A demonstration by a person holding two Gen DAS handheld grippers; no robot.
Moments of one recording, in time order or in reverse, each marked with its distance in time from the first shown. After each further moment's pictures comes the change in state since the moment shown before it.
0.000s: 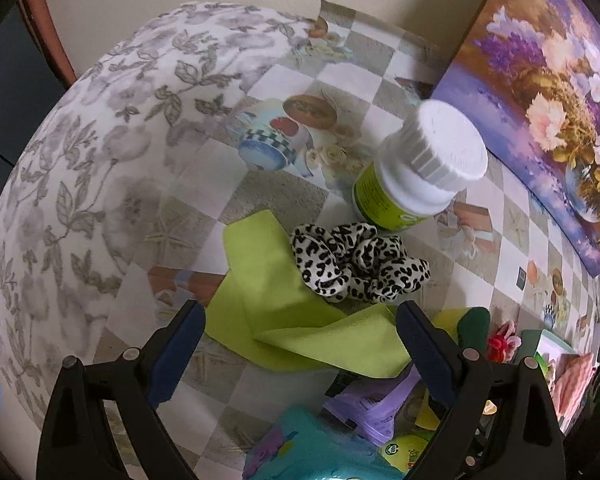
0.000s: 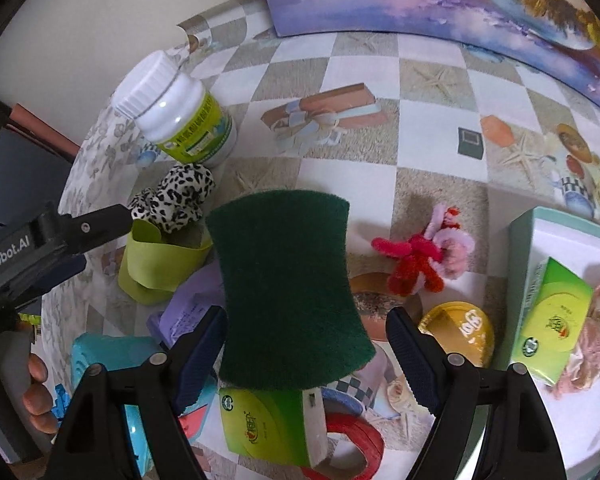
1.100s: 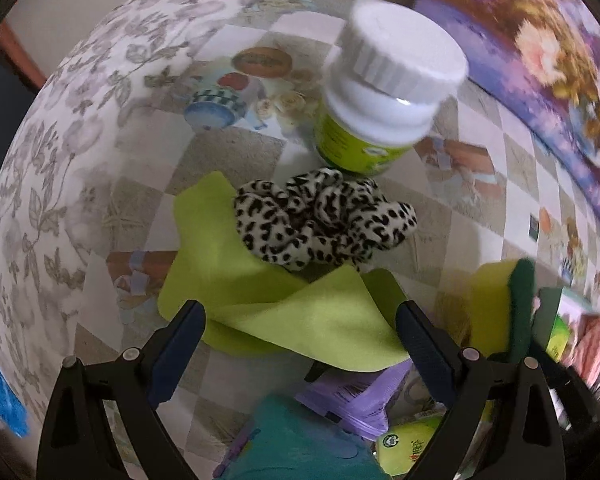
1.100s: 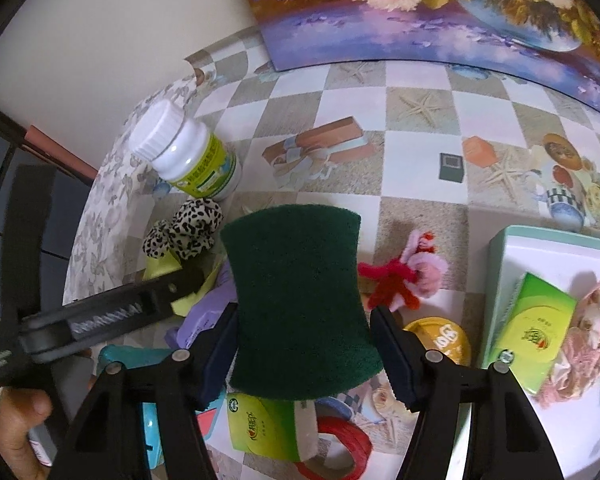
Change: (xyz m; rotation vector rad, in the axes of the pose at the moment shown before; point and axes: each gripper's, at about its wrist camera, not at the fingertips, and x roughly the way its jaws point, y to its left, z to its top) left arm 0.027 -0.035 -0.017 0.140 0.115 0.035; right arm -0.036 -0.019 0.002 0.023 -0.090 0.054
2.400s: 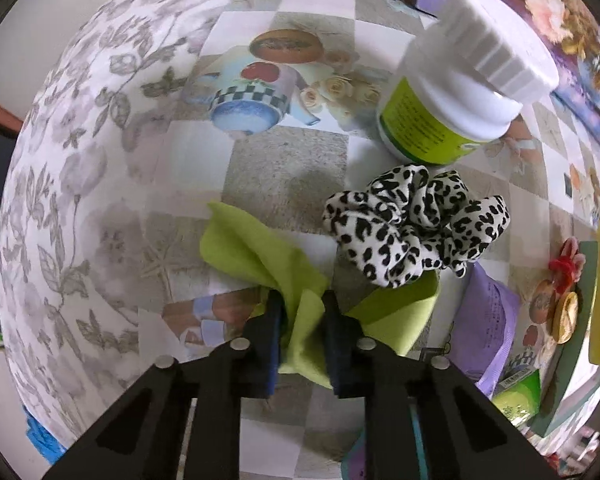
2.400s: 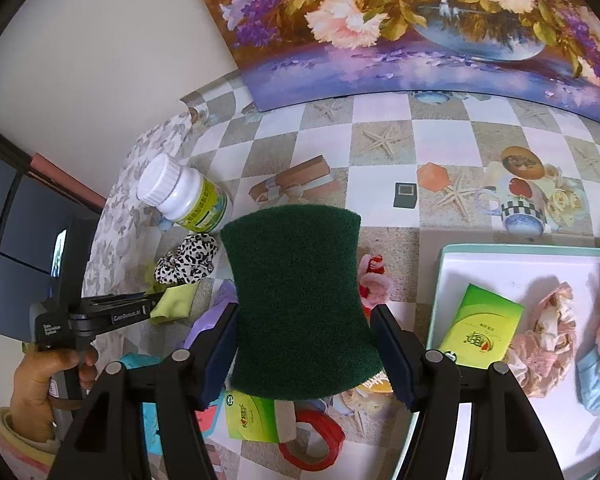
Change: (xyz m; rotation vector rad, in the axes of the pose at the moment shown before) left arm 0.029 0.064 0.045 0.148 0.069 0.009; right arm -0.038 -0.026 0.004 0.051 -0.070 0.024
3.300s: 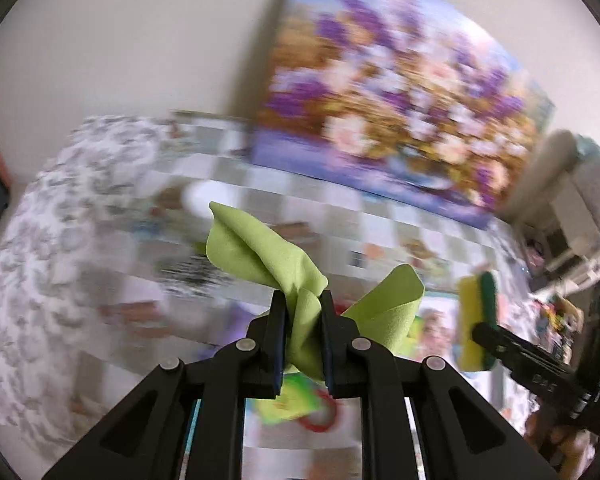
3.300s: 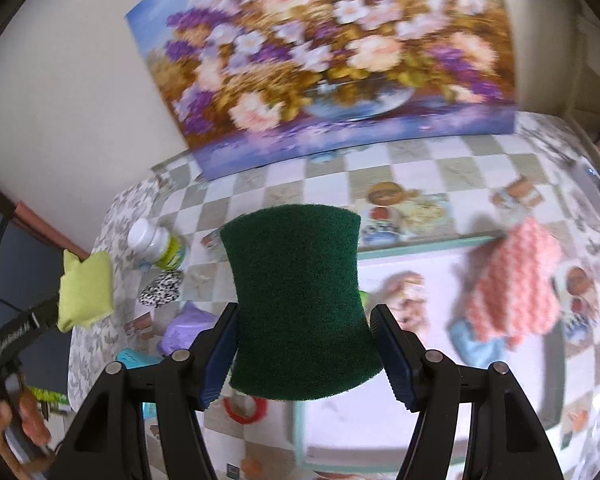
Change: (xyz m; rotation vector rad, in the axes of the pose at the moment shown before) left arm -0.180 -0.140 -0.094 0.024 -0.464 -0.270; right arm -0.130 -0.072 -0.035 0.120 -0.186 -0.137
